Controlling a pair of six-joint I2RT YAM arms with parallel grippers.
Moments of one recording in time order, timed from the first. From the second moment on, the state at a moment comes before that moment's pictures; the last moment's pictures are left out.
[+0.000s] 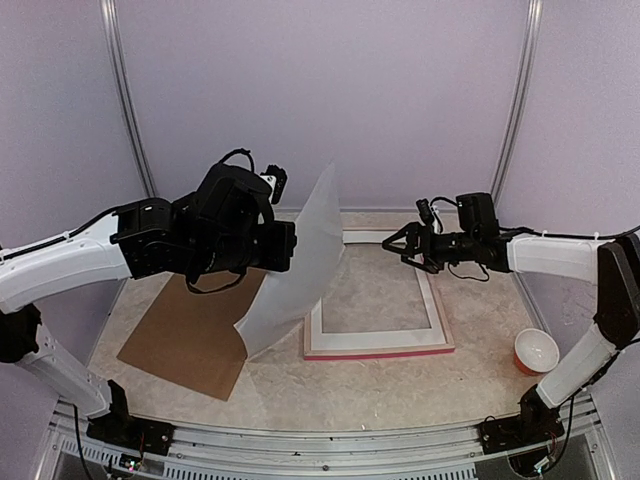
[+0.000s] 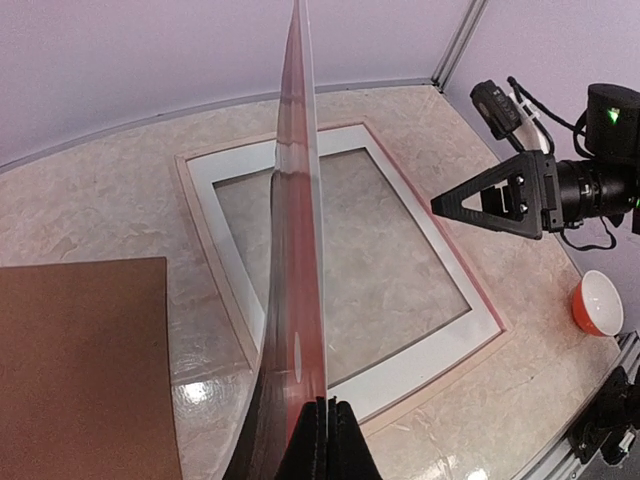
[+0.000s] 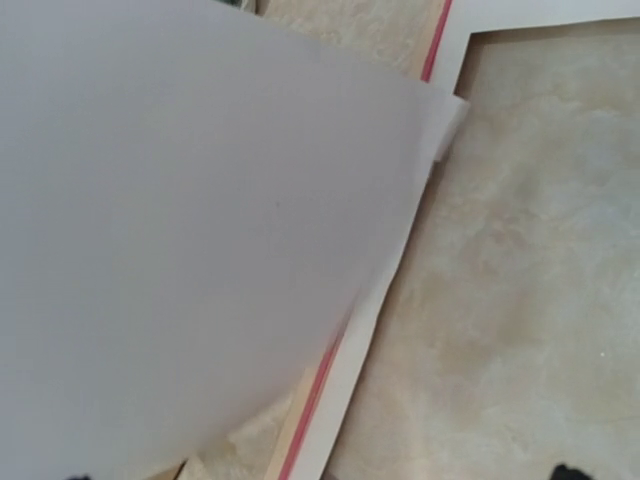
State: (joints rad) left arm -1.12 1.45 1.43 -0.59 -0.47 -0.54; right arm 0.37 1.54 0.96 0.05 -0.66 0.58
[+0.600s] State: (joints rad) left arm -1.09 1.46 1.51 -0.47 -0.36 -0.50; right arm 0.32 1.51 0.91 0.07 -0.68 0.58
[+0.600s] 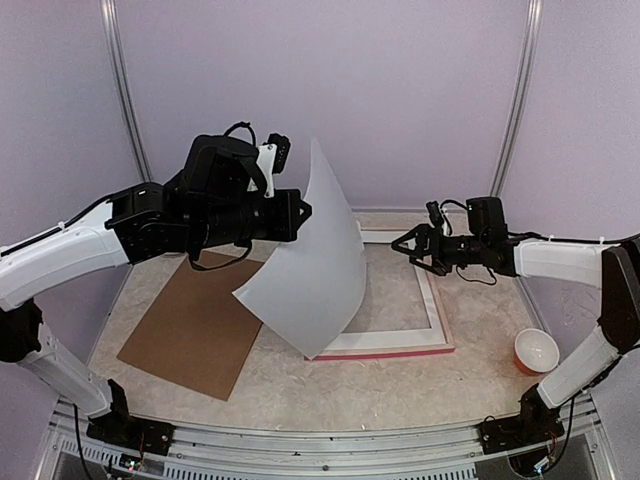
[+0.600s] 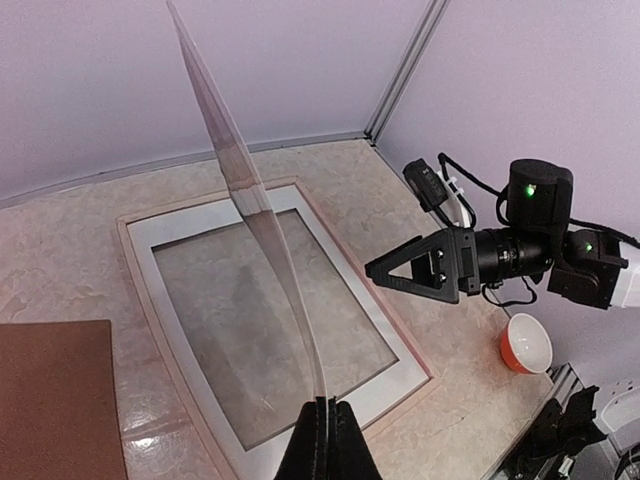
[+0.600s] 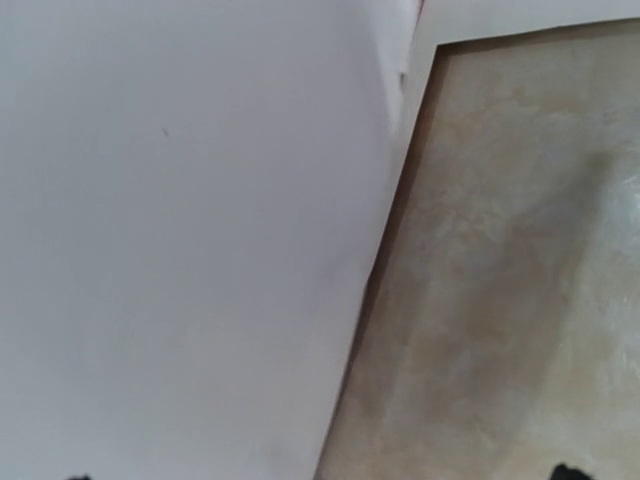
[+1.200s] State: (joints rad) left arm -1.00 1.43 1.37 -0.32 -0.24 -0.58; right arm 0.32 1.67 0.66 0.75 -0.87 0.93
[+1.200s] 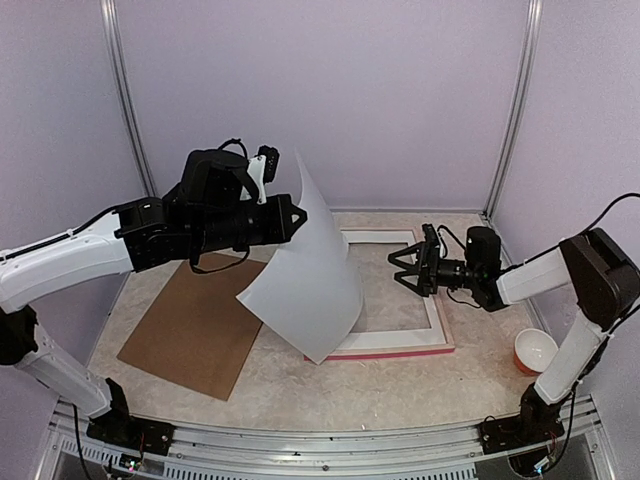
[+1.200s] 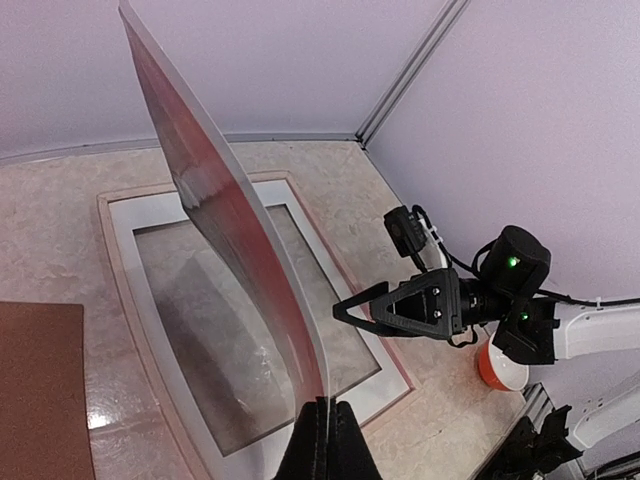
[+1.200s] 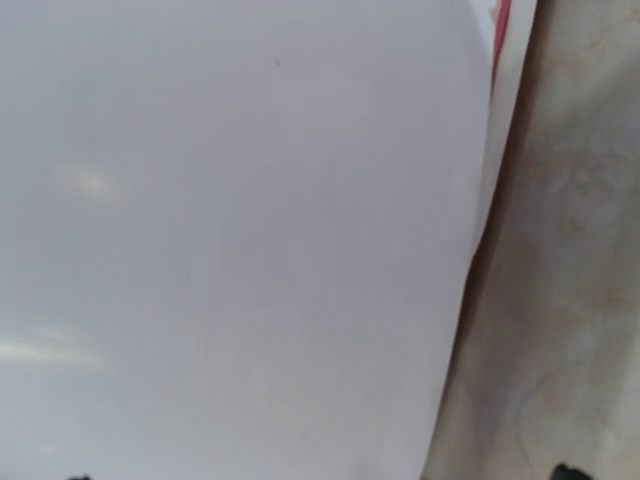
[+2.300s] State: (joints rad) left arm -0.76 1.27 0.85 -0.24 -0.16 -0.85; right arm 0.39 1.77 0.78 0.64 -0.84 0.92
